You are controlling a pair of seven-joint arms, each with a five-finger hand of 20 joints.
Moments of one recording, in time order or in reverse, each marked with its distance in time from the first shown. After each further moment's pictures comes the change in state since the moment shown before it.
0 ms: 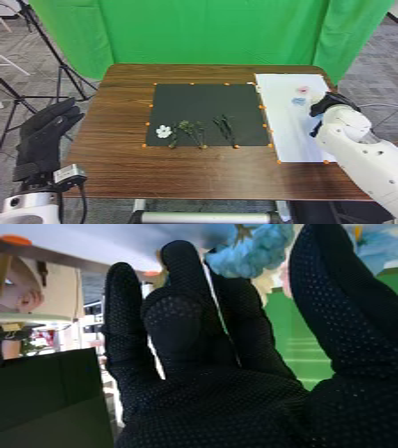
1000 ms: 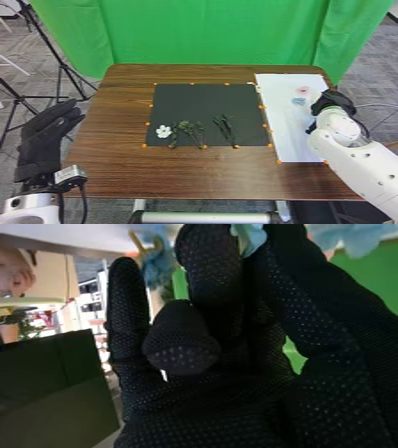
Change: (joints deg) left arm 0.2 0.2 0.3 0.1 -0.5 0.1 0.2; right arm 2.1 0.6 -6.2 1.5 -3.7 11.3 1.0
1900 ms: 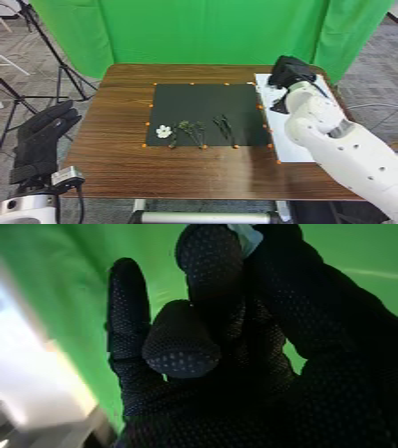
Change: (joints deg) left arm 1.7 0.7 -1.3 -0.1 -0.7 0.7 0.8; right arm 8.0 -4.6 -6.0 -12.8 -0.5 -1.9 -12.9
